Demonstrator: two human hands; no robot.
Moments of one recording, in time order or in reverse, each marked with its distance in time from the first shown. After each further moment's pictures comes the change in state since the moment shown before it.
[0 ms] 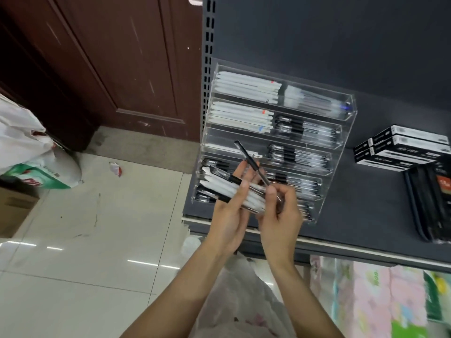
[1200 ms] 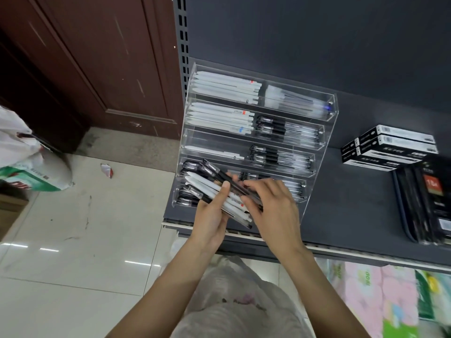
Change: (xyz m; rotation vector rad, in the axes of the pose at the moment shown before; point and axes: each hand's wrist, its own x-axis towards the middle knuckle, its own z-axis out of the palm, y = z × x) left_hand 0.024 -0.019 -0.009 0.132 0.231 -0.039; right_hand 0.048 0.019 -0.035 -0.647 -0.287 -0.515
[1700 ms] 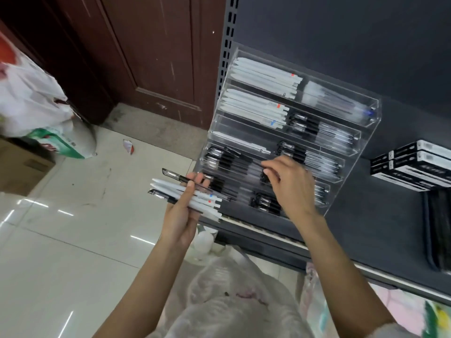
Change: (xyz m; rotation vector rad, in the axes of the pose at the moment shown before) left_hand -0.017 0.021 -0.075 -0.266 0.186 0.154; right_hand 0.046 0.023 0.025 0.001 -0.125 -0.100
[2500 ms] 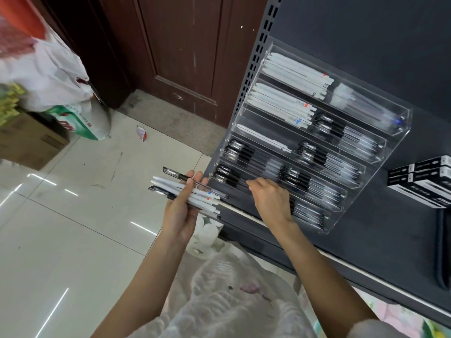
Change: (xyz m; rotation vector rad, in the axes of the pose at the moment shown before) left_hand -0.011 0.014 -0.031 -0.113 0.104 0.017; right_hand -0.027 -0.022 0.079 -0.207 -0.180 -0.214
